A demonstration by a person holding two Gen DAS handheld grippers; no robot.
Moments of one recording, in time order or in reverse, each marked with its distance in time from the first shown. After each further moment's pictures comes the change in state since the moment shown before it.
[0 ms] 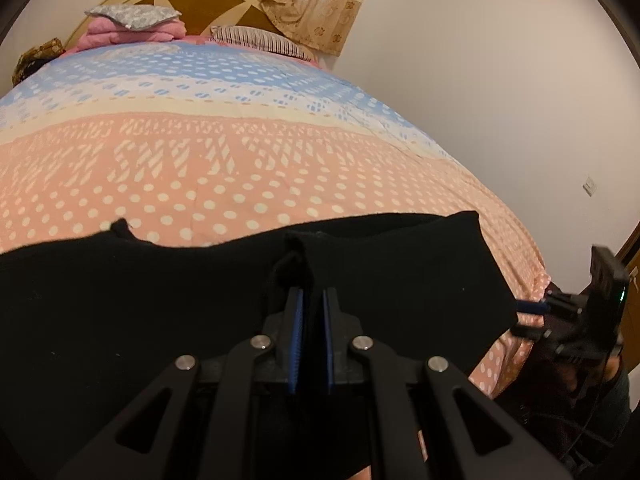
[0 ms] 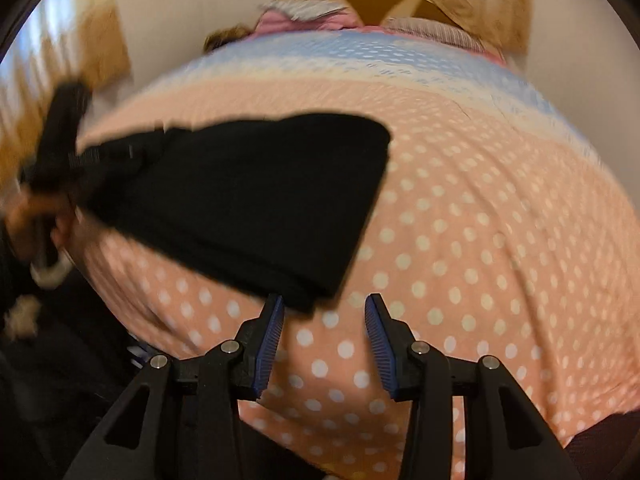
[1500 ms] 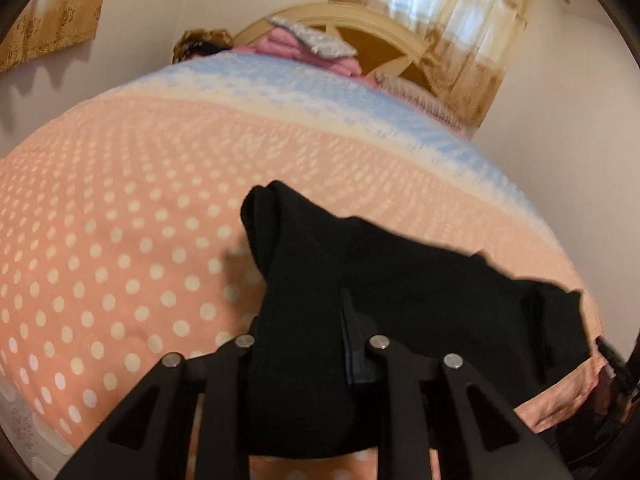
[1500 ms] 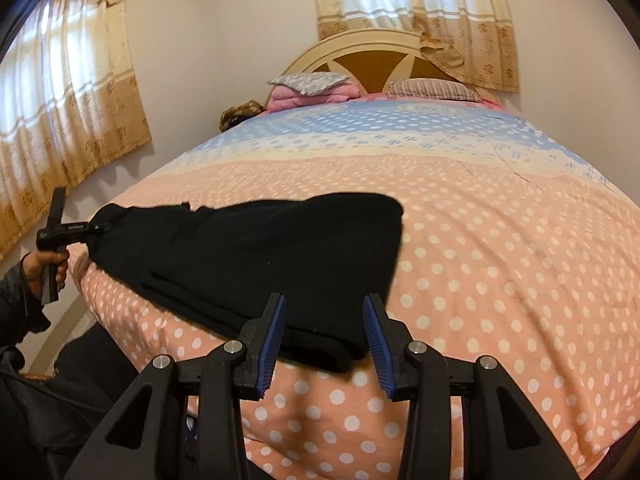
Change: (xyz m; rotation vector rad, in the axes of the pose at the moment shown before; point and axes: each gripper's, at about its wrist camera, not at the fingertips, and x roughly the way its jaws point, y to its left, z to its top) left arm -0.181 0.194 -0.057 -0.307 -0.212 0.357; right arm -0.027 -0.012 -0.006 0.107 -0.317 0.110
